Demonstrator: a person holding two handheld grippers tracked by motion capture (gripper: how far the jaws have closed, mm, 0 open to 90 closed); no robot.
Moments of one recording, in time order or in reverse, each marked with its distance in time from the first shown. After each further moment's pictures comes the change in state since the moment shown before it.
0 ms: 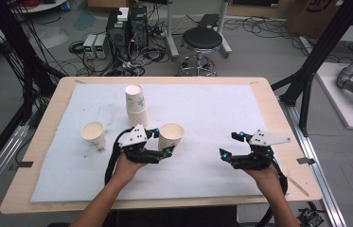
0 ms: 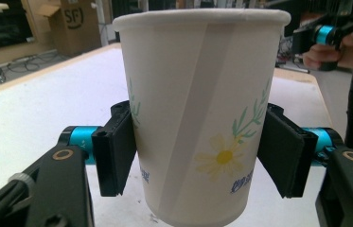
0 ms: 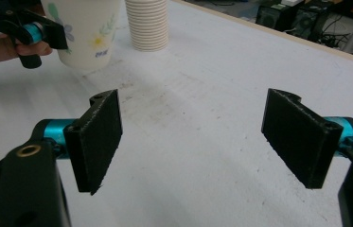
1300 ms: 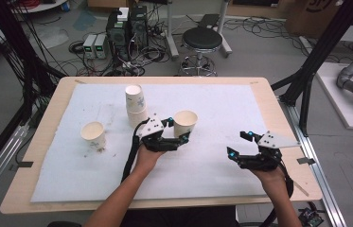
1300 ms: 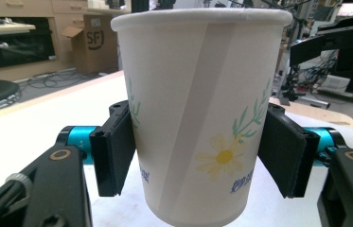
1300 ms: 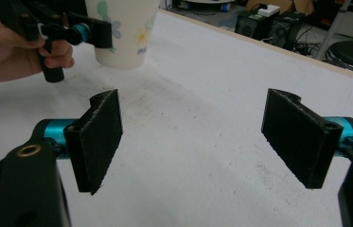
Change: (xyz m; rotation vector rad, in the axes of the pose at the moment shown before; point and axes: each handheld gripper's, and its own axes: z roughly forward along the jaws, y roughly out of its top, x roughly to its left) left arm 0.008 0.004 0.062 -0.094 0.064 -0.046; right arm -0.007 -0.006 -0.016 -0.039 -0.074 -0.004
